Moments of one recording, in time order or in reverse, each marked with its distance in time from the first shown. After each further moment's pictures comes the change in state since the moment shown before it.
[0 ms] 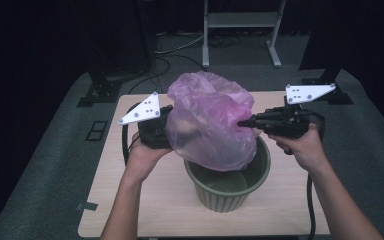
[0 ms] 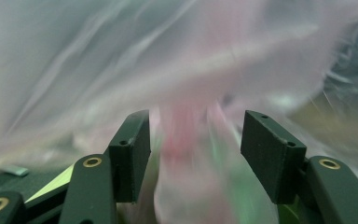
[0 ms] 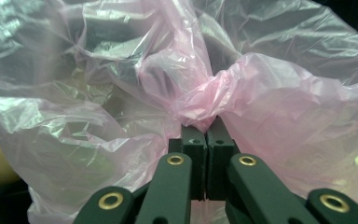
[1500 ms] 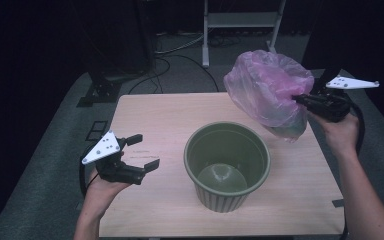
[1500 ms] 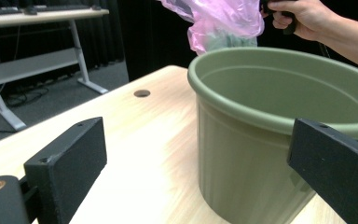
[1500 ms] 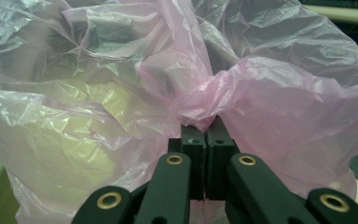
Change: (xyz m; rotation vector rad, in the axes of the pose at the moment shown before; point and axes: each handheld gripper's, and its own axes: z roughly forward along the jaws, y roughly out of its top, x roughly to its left) left arm -0.016 -0.078 -0.094 0.208 0.321 -0.100; right arm -0.101 -0.059 -0.093 0.095 -0.666 0.108
